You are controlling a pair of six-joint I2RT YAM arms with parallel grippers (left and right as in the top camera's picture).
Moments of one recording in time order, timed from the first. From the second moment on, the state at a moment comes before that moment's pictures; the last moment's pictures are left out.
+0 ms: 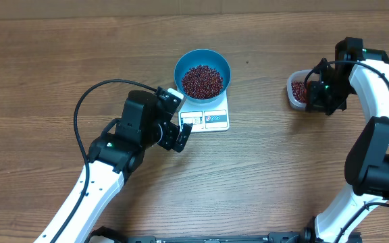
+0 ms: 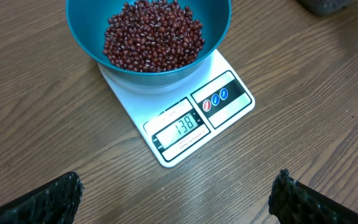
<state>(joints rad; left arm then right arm) -0.39 1.23 0.90 -0.48 0.16 0.08 -0.18 1.99 1.58 -1.17 -0.19 -0.06</state>
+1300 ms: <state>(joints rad) -0.39 1.23 0.90 -0.48 0.16 0.08 -0.35 2.01 1.58 -1.27 -0.59 -0.15</state>
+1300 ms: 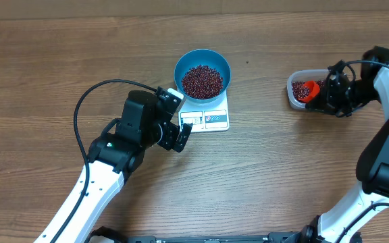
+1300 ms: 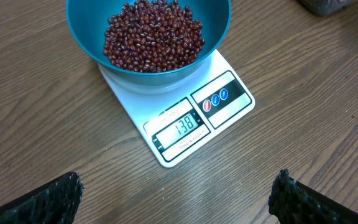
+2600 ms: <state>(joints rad) -0.39 1.23 0.90 -0.48 0.16 0.08 -0.34 1.99 1.59 -1.43 -1.08 -0.48</state>
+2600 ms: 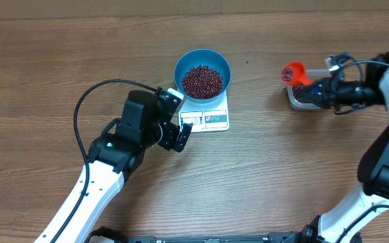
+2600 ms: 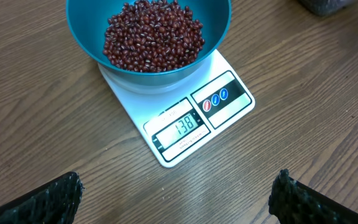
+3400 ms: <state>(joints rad) -0.39 1.23 0.90 -0.48 0.16 0.08 0.13 1.99 1.77 -1.09 -0.95 -0.03</state>
